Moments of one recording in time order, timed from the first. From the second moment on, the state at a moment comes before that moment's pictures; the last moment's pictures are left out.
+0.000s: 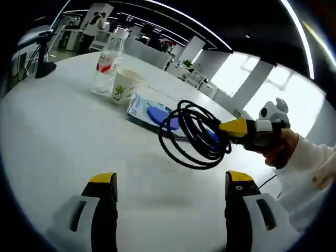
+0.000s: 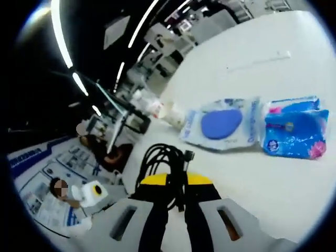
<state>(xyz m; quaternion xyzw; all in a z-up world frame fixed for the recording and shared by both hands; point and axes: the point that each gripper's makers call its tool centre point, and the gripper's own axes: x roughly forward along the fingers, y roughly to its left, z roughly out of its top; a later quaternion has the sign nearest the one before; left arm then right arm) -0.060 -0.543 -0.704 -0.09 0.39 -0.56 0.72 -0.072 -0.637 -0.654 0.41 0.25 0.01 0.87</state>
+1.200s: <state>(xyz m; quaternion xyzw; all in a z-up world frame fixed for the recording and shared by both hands) -0.140 -0.642 -0.712 0.03 0.43 -0.67 0.60 -0.180 -0.713 -0.693 0.39 0.26 -0.13 0.87</state>
